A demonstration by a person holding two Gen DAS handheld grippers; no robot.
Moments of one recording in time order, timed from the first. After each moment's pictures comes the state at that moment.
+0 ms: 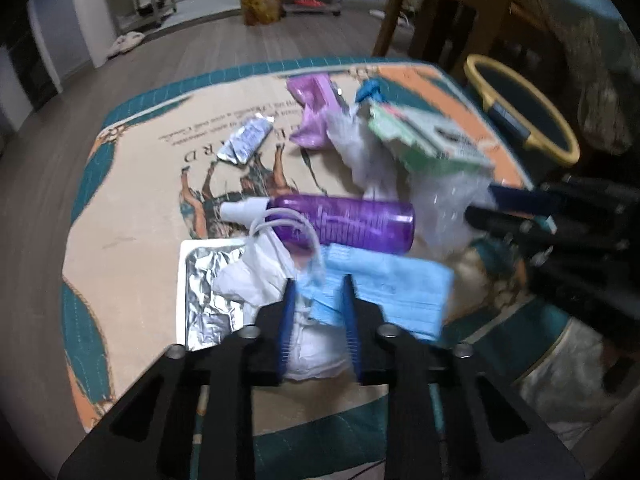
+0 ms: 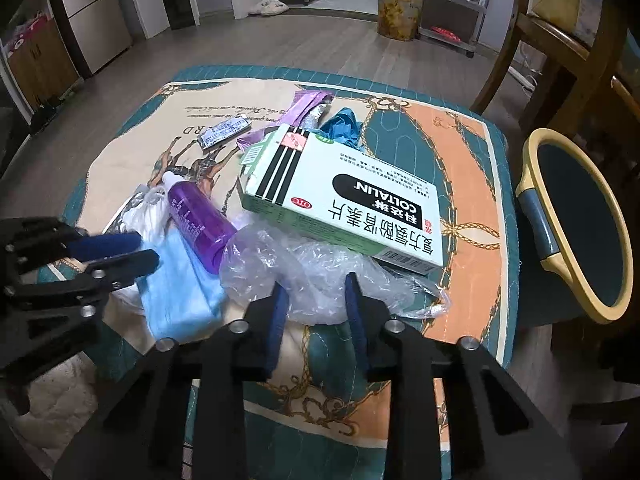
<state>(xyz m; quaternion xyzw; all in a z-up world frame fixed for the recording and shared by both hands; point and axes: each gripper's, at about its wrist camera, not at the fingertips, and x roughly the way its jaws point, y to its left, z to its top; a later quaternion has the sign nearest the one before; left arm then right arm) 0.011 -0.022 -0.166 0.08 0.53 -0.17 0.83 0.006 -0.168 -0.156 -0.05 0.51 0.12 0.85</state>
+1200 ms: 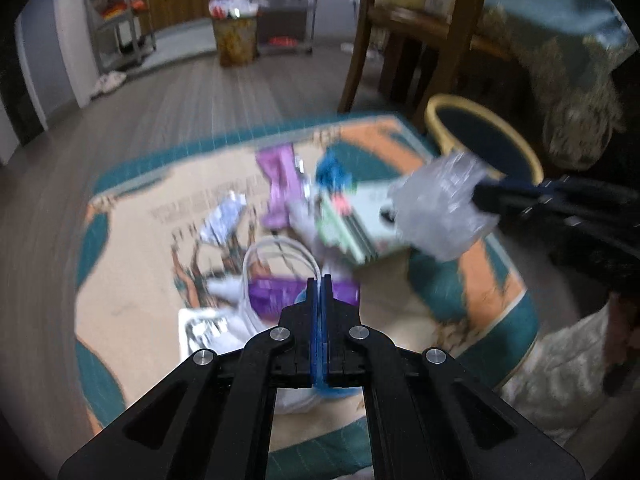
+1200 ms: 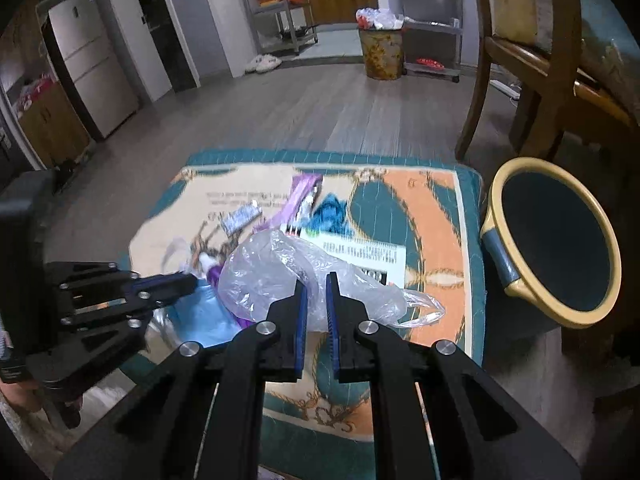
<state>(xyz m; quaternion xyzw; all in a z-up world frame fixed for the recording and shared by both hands) 0.013 -0.032 -0.100 0.07 0.45 -0.22 0.86 0.001 -0.201 -0.078 0.04 0.44 0.13 0.89</state>
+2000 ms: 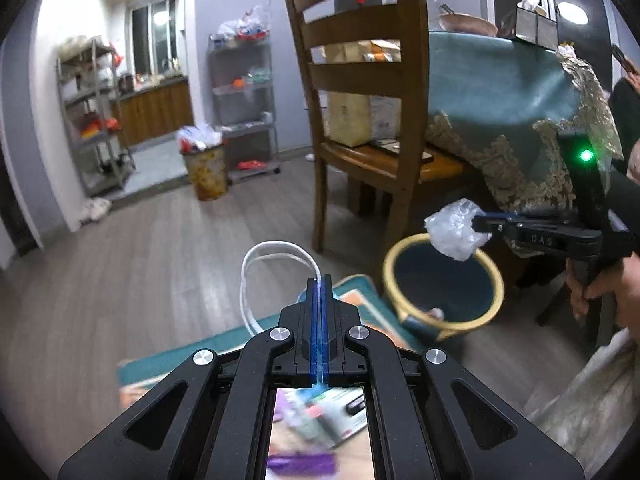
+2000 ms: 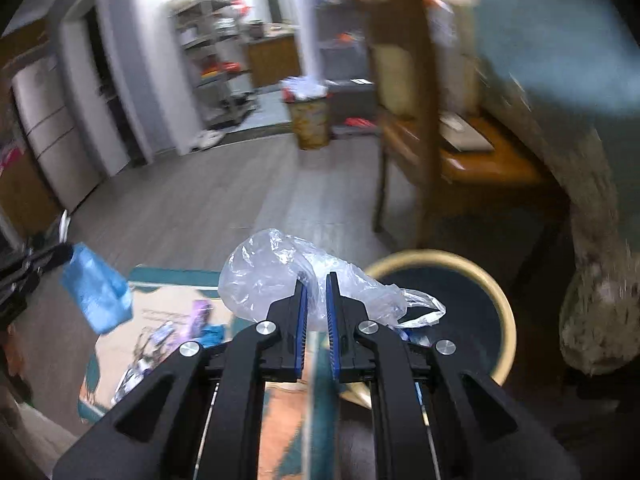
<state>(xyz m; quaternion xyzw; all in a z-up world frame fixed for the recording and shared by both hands) 0.067 -0.115 0.045 0.10 0.30 -0.29 0.91 0.050 -0.382 0.010 0.10 0.37 0.02 0.92</state>
